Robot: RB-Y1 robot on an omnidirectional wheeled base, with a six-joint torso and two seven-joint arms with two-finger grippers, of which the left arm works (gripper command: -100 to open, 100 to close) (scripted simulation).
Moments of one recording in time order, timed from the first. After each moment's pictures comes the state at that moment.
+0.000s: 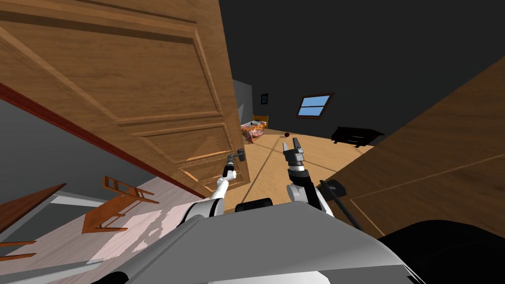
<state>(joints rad) -0.50 0.00 0.19 -0.65 0.17 -0.46 -0.25</state>
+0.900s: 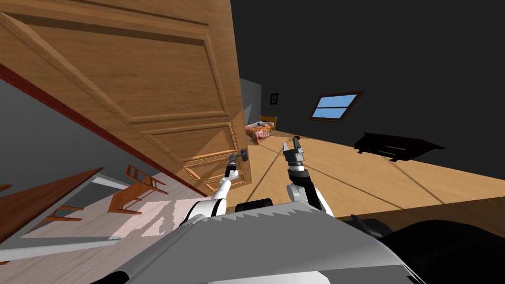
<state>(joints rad) -0.51 -0.03 0.14 -0.64 0.28 -0.48 -0.33</state>
